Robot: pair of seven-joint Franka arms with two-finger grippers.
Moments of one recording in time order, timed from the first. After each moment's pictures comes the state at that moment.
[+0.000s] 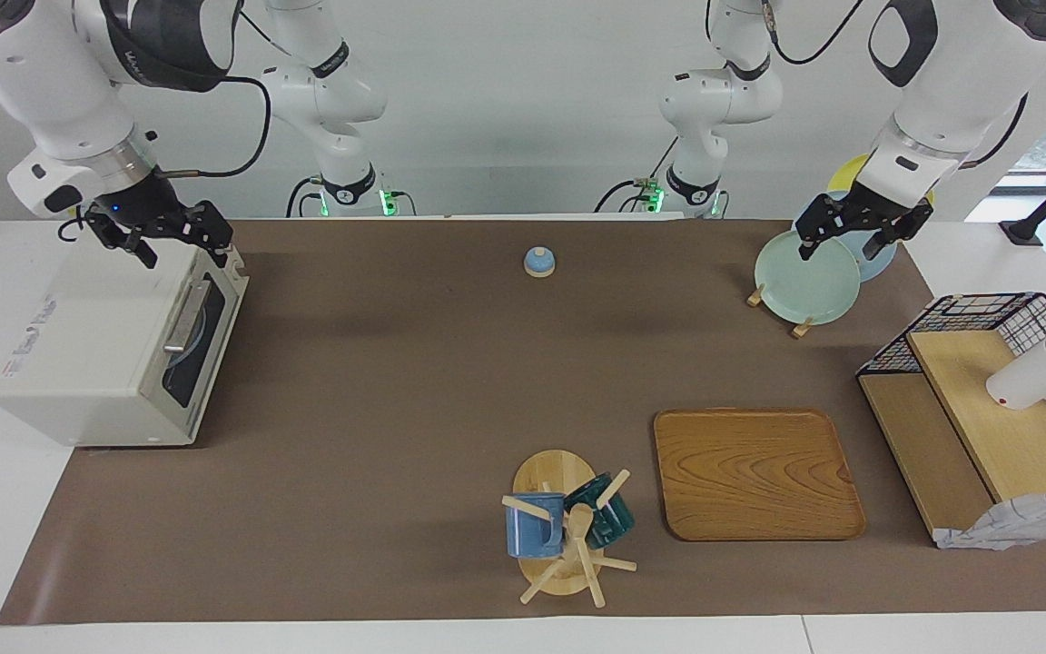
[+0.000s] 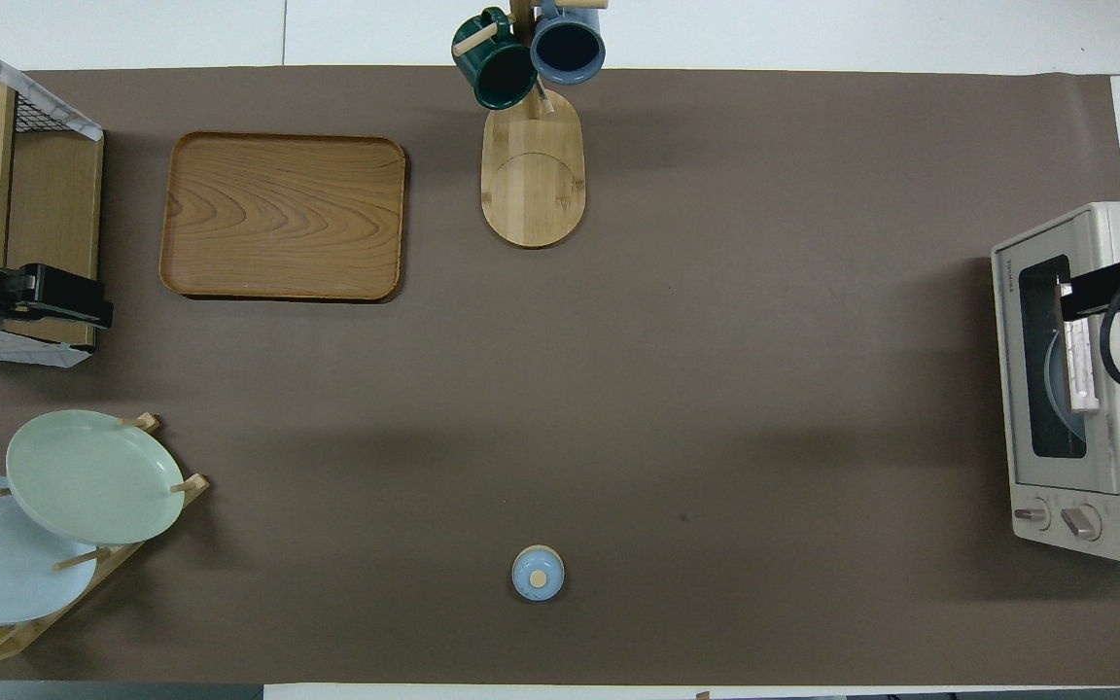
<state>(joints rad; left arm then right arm) -0.03 -0.04 -0.05 -1.66 -0.02 1.59 0.00 -0.06 0.00 -0.06 -1.65 -0.01 1.59 -0.10</state>
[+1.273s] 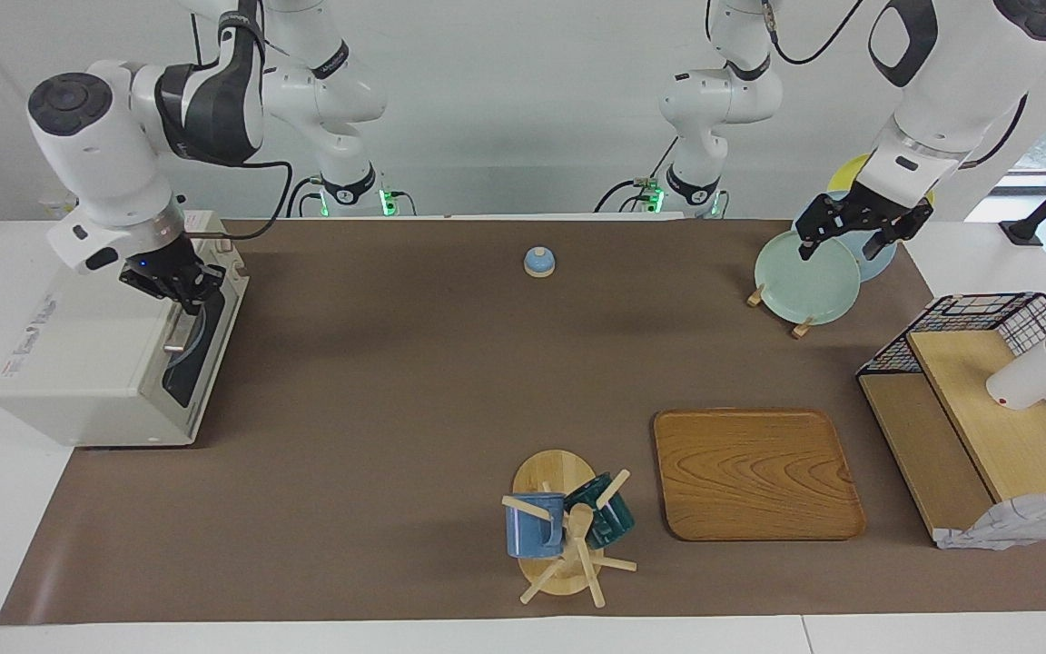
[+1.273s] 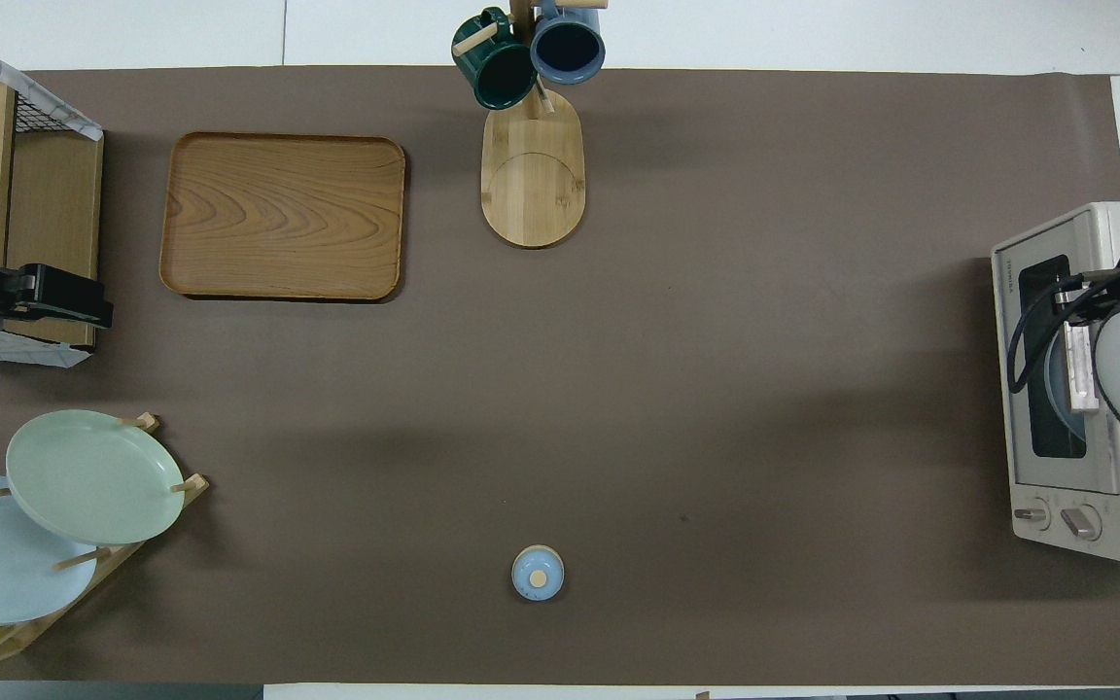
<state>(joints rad) -0.03 -0.04 -0.05 -1.66 -0.02 1.59 0.00 -0.05 0.03 -0.05 -1.85 -0.21 1.83 -0.07</state>
